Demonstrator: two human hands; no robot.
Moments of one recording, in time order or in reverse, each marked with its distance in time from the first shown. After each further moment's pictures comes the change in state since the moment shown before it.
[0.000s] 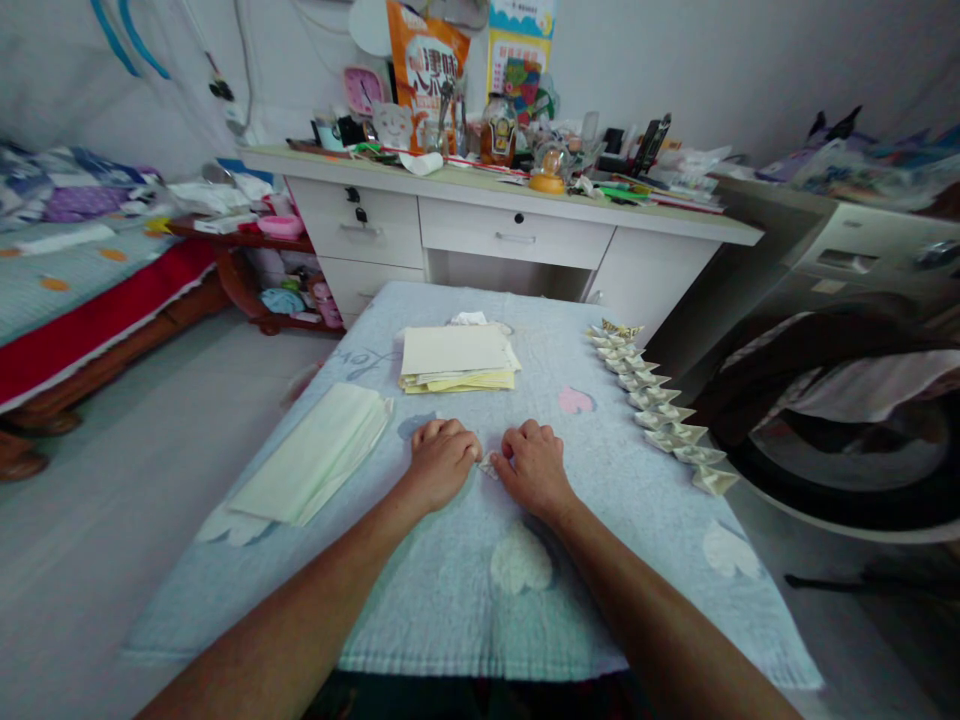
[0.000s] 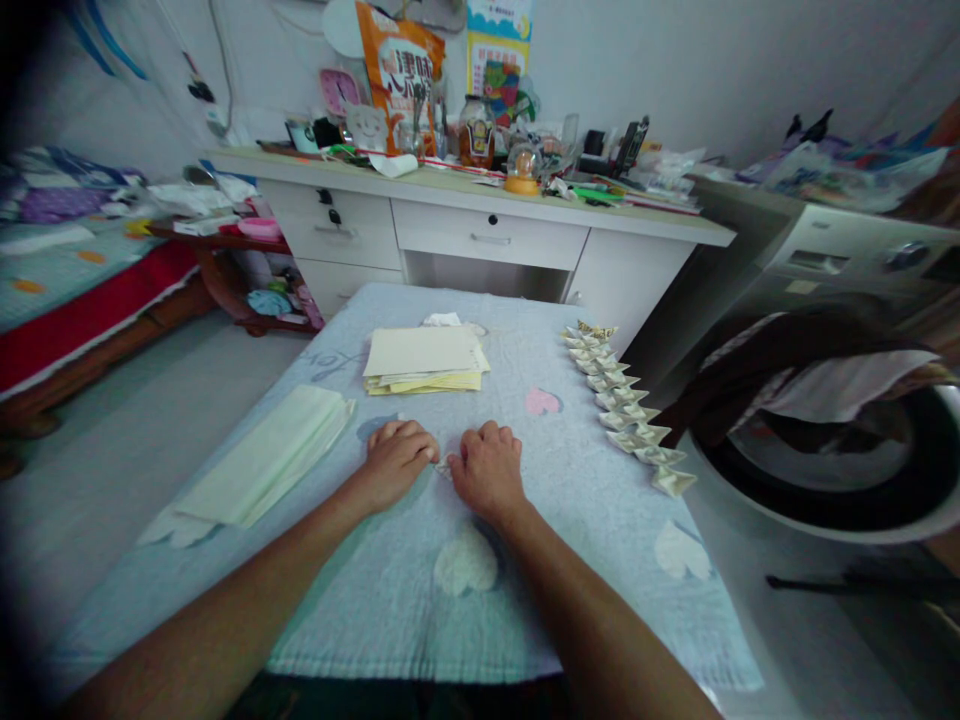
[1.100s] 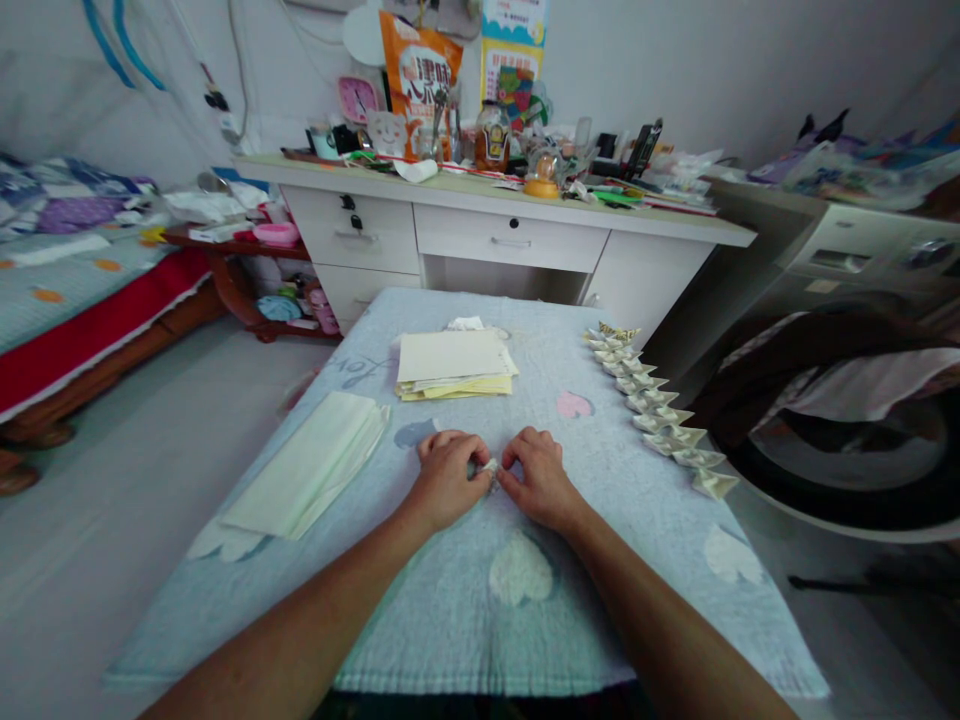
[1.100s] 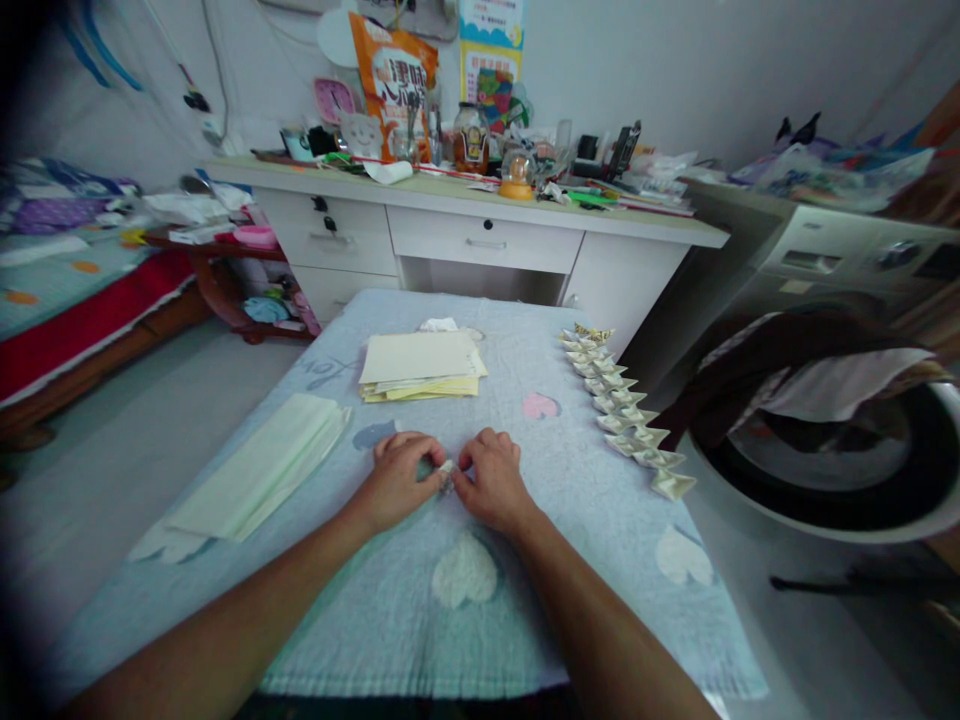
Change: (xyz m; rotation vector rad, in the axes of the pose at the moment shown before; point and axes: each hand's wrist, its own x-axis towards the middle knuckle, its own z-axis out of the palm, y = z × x) left_hand -0.006 0.015 0.003 -0.173 0.115 0.049; right_hand -0.004 0.017 -0.002 0.255 -0.010 -0.131
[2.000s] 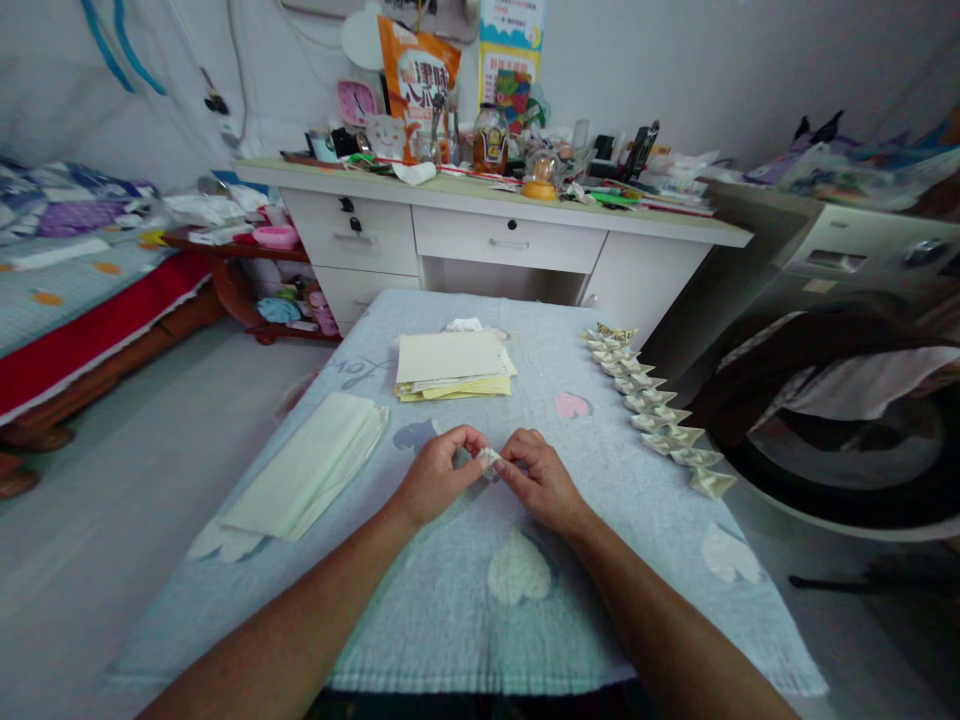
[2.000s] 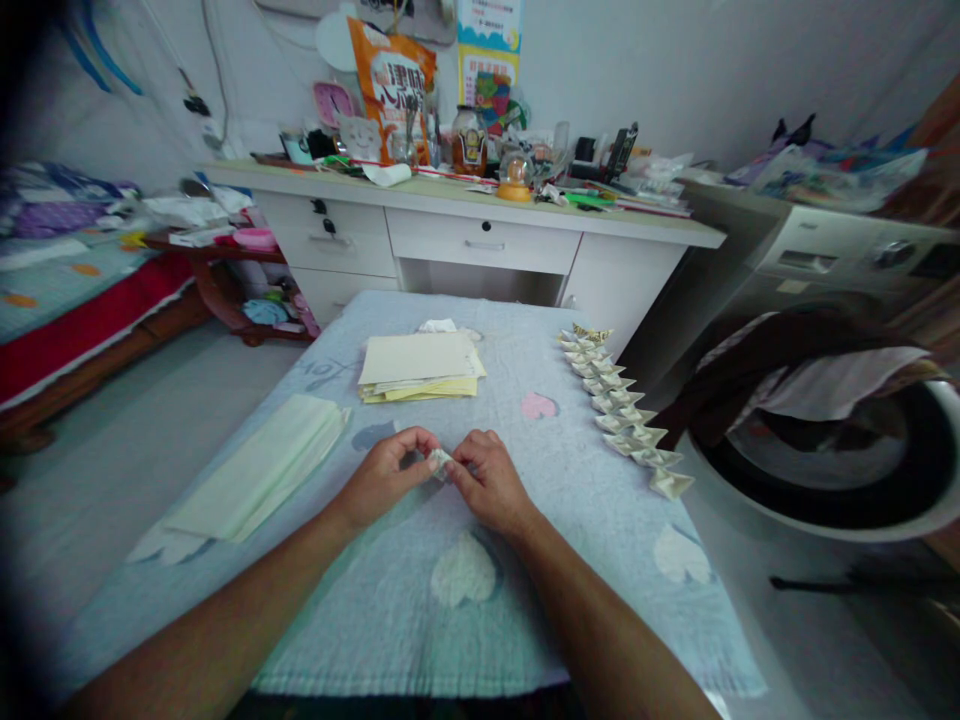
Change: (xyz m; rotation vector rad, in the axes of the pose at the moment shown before) left_hand 0.003 -0.006 -0.014 -0.524 -0.046 0.031; right_hand -0.001 -0.006 -0.011 0.296 0.073 -0.209
